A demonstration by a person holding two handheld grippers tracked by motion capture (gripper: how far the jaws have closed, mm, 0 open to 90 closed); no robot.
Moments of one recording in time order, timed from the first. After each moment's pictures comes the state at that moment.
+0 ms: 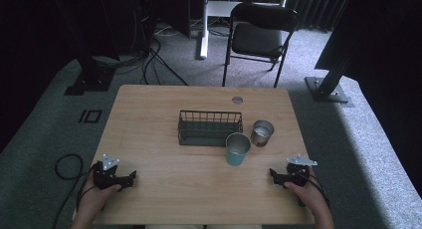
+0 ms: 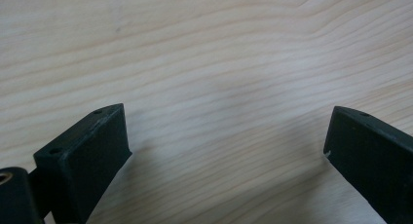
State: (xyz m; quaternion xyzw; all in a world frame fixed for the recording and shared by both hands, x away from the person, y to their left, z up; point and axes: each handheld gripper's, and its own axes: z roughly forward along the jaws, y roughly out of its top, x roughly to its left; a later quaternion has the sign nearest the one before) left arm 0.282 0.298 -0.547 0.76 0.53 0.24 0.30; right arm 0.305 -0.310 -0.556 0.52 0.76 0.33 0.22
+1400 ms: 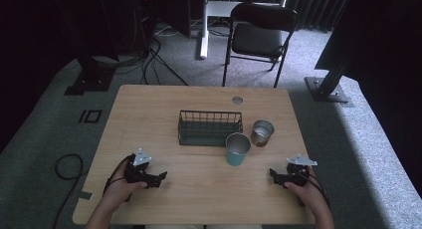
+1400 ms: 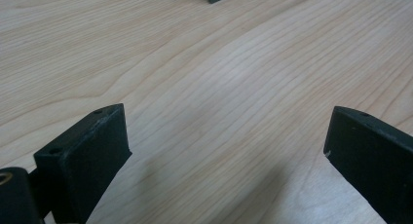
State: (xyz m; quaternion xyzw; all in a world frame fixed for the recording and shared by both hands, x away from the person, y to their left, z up) left arm 0.302 0.218 -0.537 0.82 0.42 0.16 0.35; right arm 0.305 -0.310 -0.556 0.52 0.76 0.33 0.22
